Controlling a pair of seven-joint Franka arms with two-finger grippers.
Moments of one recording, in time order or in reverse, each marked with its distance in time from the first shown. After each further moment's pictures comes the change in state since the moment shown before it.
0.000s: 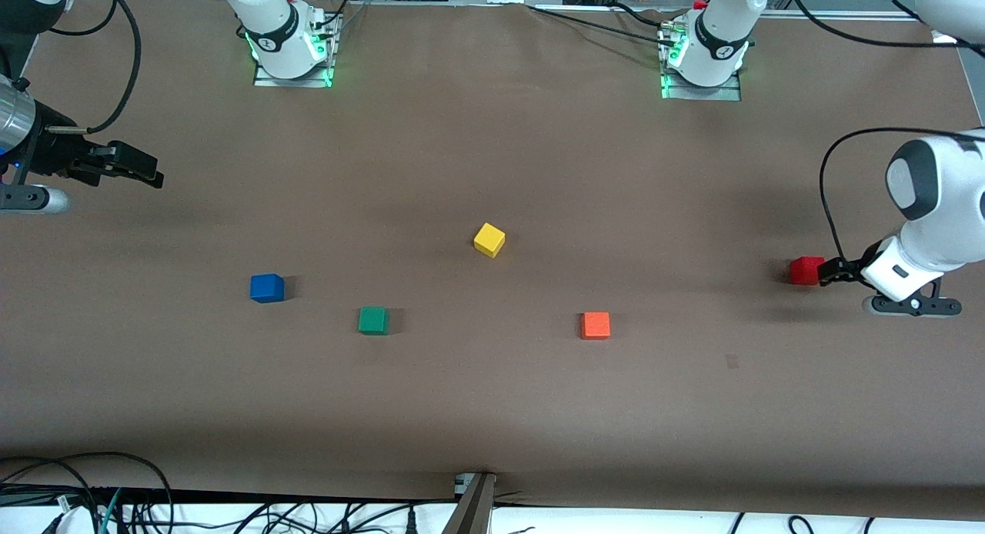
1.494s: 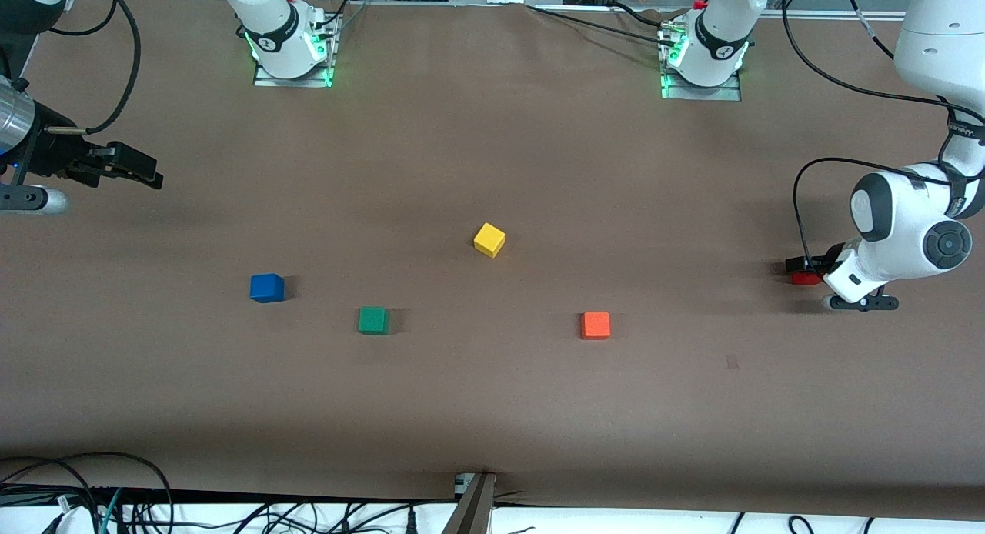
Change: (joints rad) left arm 0.049 0.142 -0.004 -0.055 -0.029 -0.003 0.004; right arm 0.000 0.000 -0.001 0.000 0.000 0.007 0.000
